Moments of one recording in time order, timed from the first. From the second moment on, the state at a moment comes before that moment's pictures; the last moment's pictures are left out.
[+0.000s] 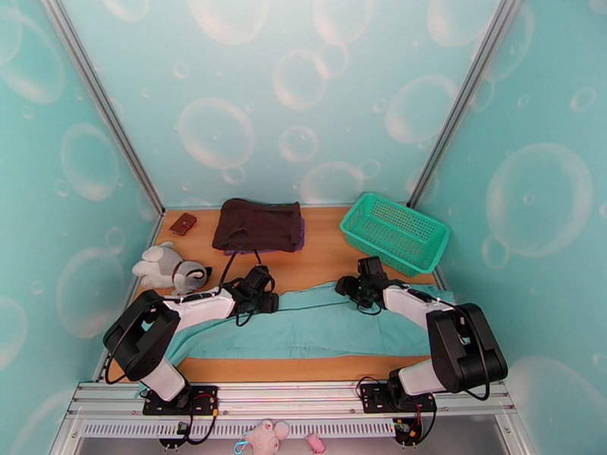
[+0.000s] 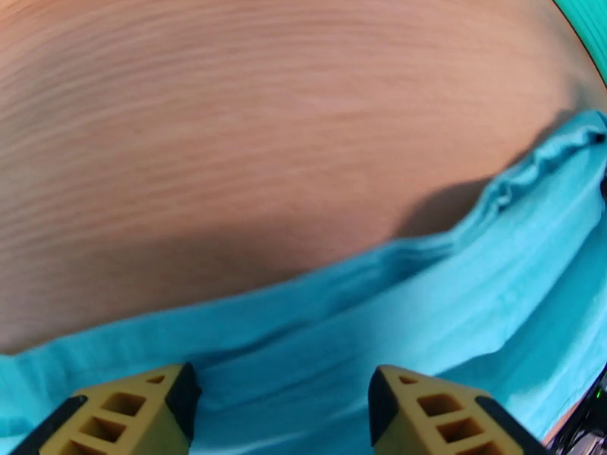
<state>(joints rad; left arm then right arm) -0.68 1.65 0.83 -0.23 -0.06 -0.51 0.17 1.48 0.68 -0.23 -0.16 0.60</state>
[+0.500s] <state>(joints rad) -0.83 1.25 0.79 -0.32 -0.24 -0.45 0.56 1.09 0.73 -0.21 0.05 0.40</state>
